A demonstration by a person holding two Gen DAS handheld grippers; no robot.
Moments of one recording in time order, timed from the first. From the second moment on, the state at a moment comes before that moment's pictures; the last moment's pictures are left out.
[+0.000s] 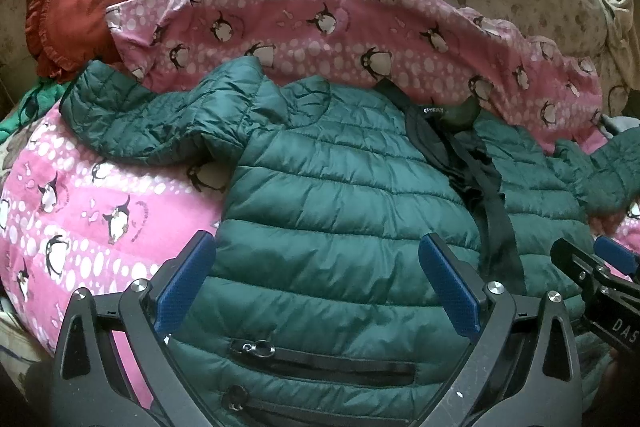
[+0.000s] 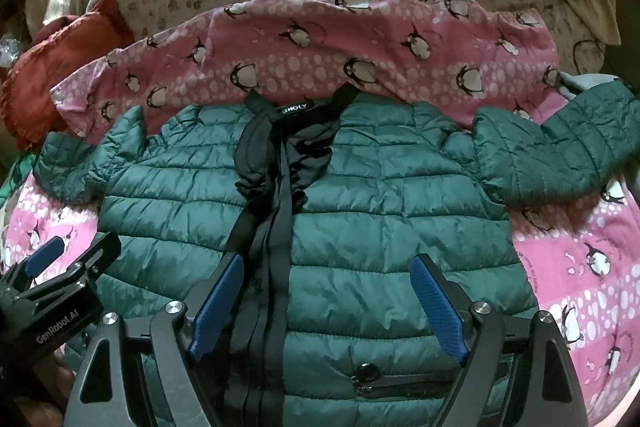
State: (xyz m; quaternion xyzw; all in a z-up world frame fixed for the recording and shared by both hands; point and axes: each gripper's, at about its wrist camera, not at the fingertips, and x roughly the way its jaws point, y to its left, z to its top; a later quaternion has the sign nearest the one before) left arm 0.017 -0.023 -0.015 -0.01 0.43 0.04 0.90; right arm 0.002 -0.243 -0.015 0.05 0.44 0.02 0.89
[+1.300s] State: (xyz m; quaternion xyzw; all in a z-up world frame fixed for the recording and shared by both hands) left arm 0.049 -0.005 -0.021 -0.03 0.43 0.05 0.90; right arm 0.035 -0.234 -0.023 0.03 0.45 0.03 0.89
